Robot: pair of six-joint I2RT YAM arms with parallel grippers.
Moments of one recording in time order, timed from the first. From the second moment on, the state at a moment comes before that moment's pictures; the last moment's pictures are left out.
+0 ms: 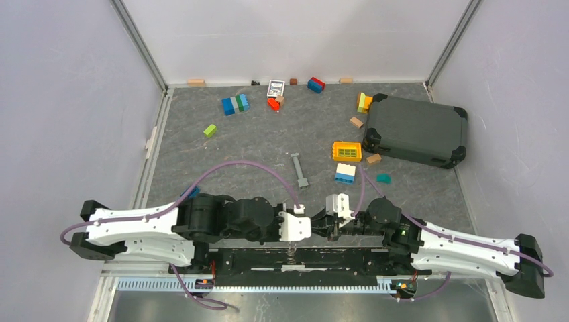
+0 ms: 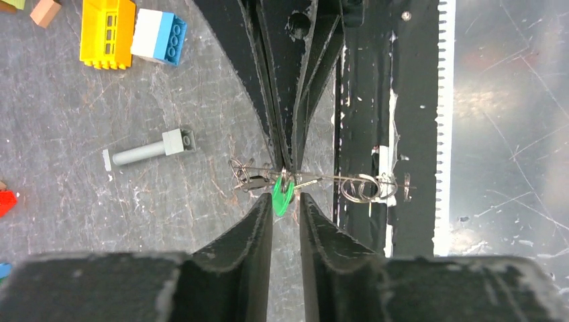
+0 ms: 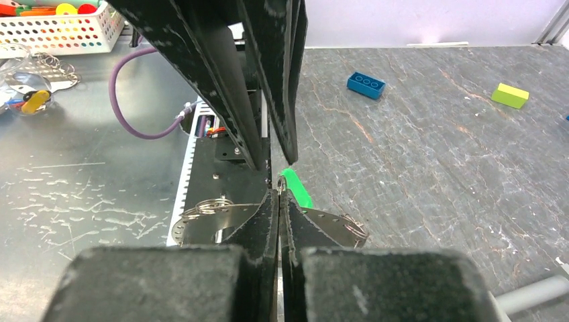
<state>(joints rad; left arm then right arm) -1.52 1.03 1.14 -0.79 -0.17 0.22 1.23 0.67 0.41 0.28 -0.29 -0.02</state>
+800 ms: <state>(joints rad) -1.52 0.77 0.89 -0.48 -0.18 0.17 1.23 0.58 0.36 0.36 -0.32 -0.03</state>
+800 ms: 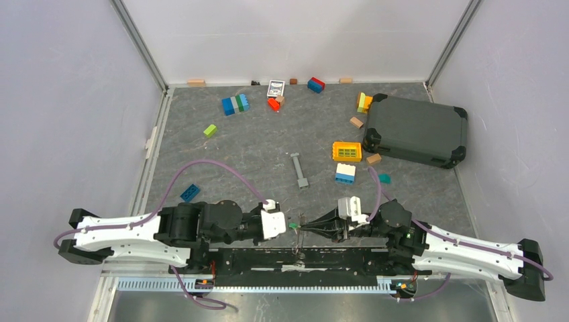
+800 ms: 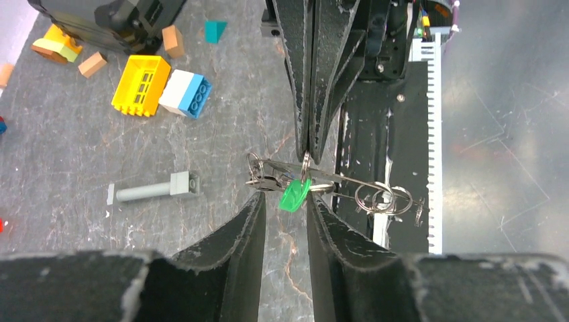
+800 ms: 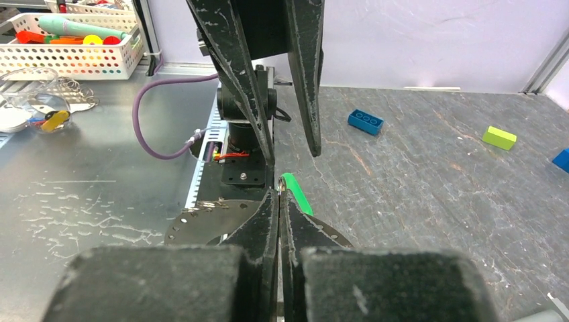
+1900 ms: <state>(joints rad) -1.52 0.79 0.83 -0.38 -0.18 0.15 1.23 0.55 0.34 0.40 -0.34 -0.03</state>
